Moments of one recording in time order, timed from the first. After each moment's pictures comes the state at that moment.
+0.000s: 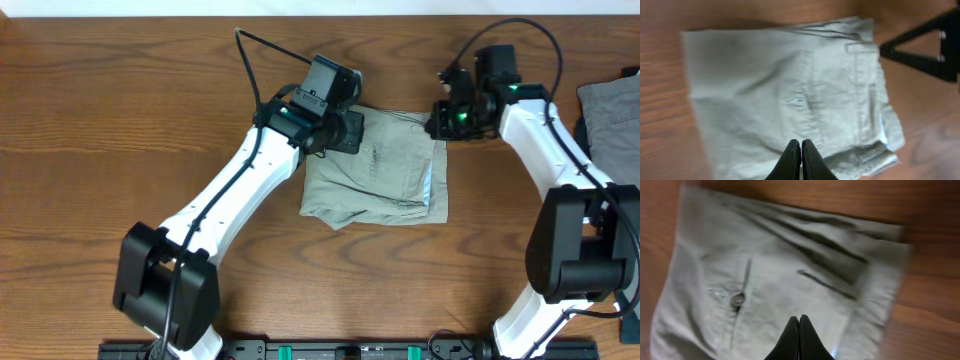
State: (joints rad) left arm -0.54 1.79 1.48 -0.67 0.21 -0.31; right arm 0.05 1.91 1.41 -0.70 -0.41 0.07
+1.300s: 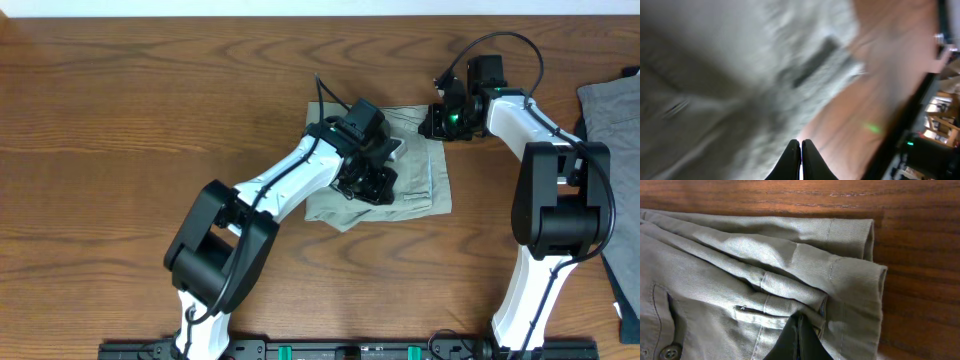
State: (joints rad) left arm -0.65 2.01 1.42 -0.68 0.65 -0.19; right arm 0.02 2.18 1.46 -0.54 -0.46 0.08
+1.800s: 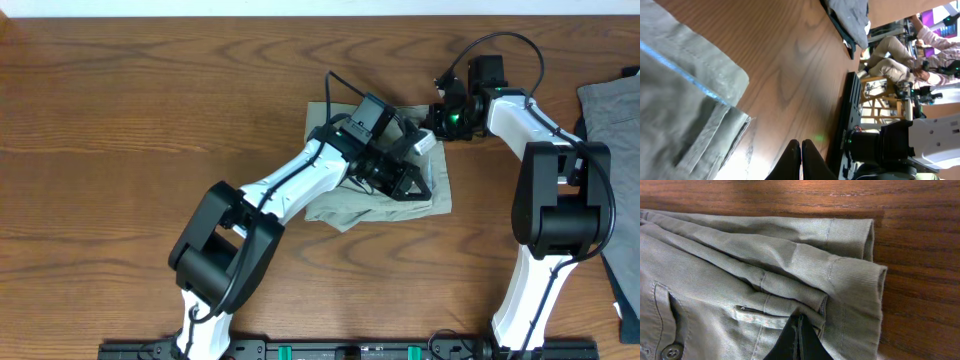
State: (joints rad) left arm -0.68 2.03 1.42 -0.43 0.97 -0.19; right arm 0.02 2.18 1.46 -0.55 -0.47 0.08
